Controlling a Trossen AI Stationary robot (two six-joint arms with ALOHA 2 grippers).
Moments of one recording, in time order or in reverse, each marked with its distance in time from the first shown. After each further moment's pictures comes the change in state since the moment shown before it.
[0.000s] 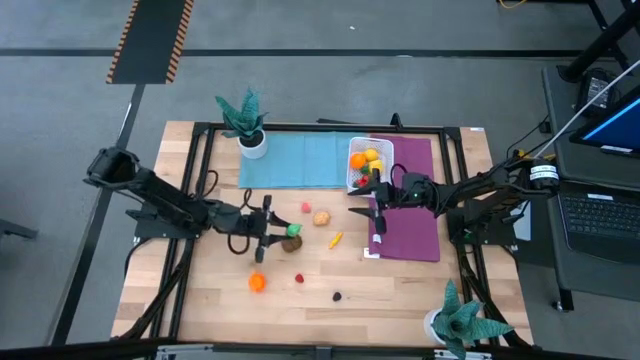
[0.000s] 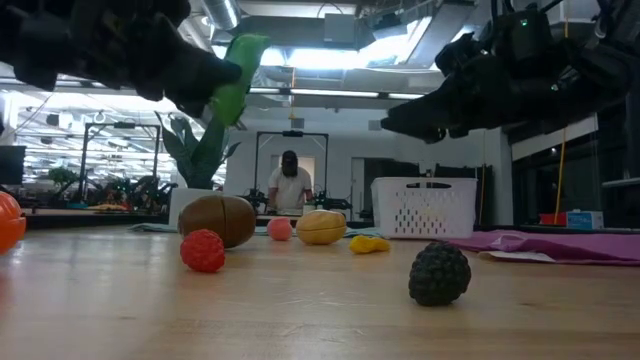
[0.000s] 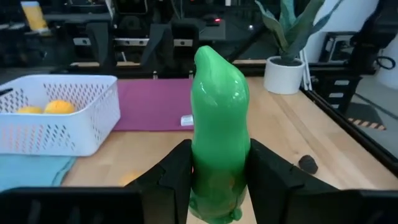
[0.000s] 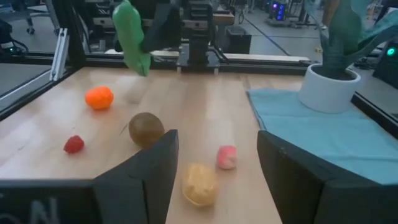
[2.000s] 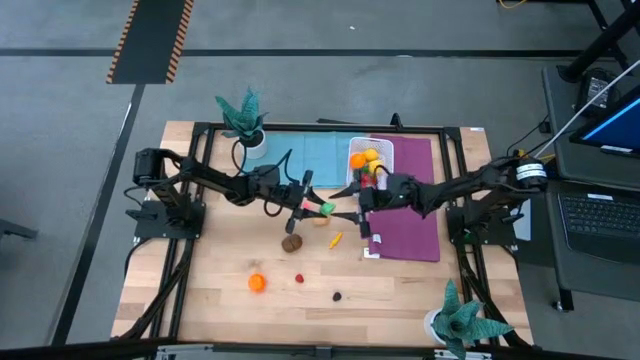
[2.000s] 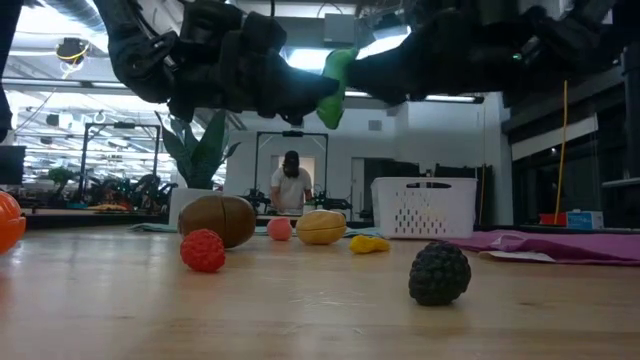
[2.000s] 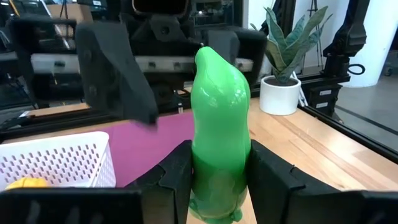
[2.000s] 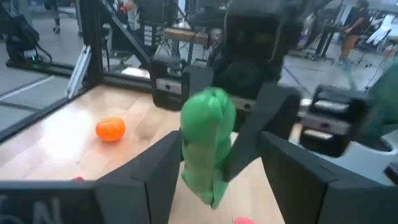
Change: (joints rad) left arm 0.434 0.382 0.329 0.126 0.658 0.152; right arm 0.084 0.109 0.242 -0.065 0.006 -0.105
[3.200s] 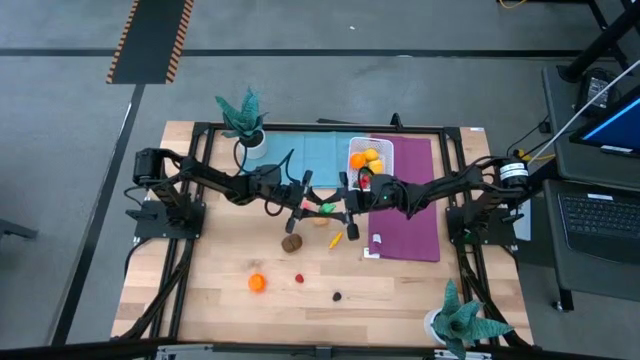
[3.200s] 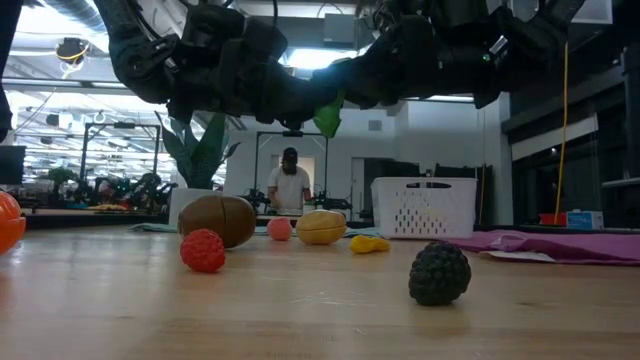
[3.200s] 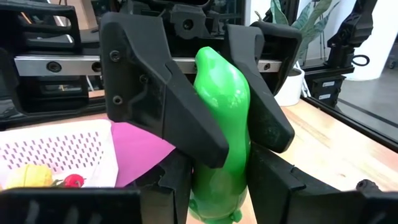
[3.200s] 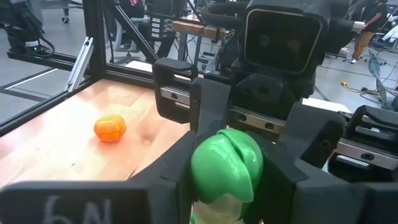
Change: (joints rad) left arm 0.006 0.000 -0.001 -0.038 -0.001 0.008; right arm 0.006 0.123 0.133 -0.048 -0.024 -0.026
